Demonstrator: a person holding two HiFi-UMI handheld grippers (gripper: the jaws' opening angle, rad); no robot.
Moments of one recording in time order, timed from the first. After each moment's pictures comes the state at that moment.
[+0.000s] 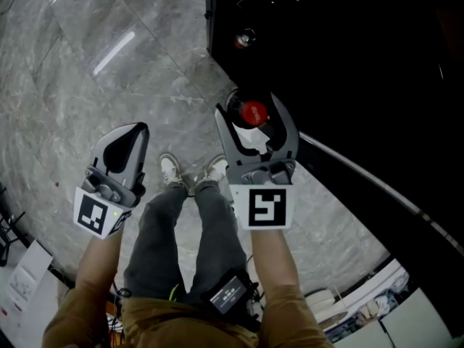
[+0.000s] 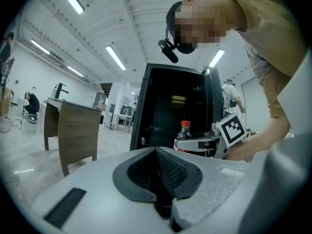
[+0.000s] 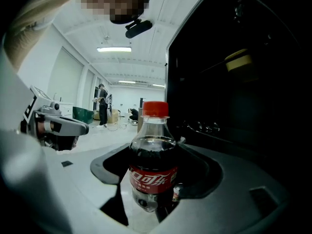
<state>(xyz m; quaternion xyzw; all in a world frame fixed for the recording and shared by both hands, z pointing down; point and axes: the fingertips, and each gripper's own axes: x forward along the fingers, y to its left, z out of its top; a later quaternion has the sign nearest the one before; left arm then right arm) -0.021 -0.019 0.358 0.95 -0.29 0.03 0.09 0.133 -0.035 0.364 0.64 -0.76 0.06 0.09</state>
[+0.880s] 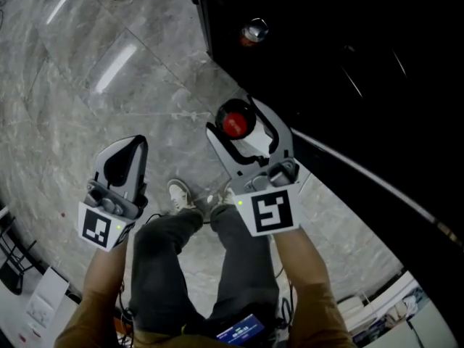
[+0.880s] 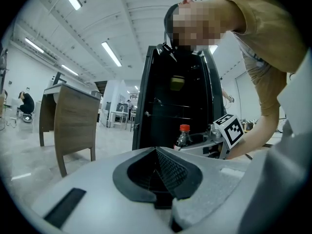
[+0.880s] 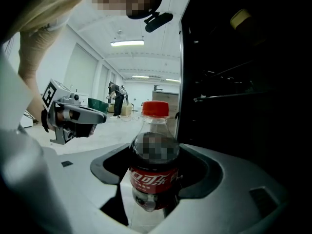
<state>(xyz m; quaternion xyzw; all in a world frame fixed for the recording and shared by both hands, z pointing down) -0.029 -0.054 0.521 0.96 -0.26 0.05 0.07 0.104 -0.051 0.555 0.54 -0.82 0.05 0.18</state>
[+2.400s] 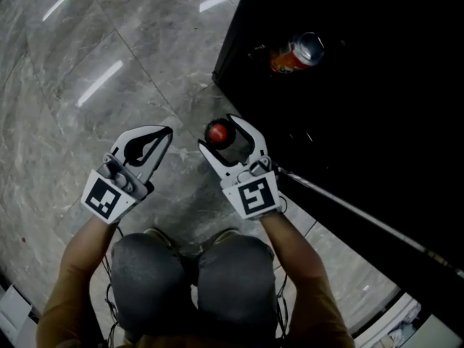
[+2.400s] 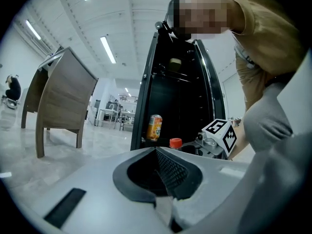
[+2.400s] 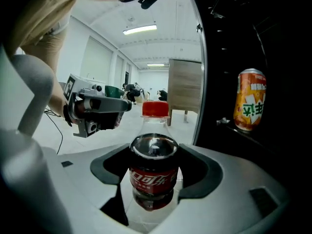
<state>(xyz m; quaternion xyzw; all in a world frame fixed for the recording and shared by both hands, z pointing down) -0.011 -0.113 0.779 0.98 -0.19 0.02 0.05 0.059 -0.105 0.841 0.45 -0.87 0.05 0.21</state>
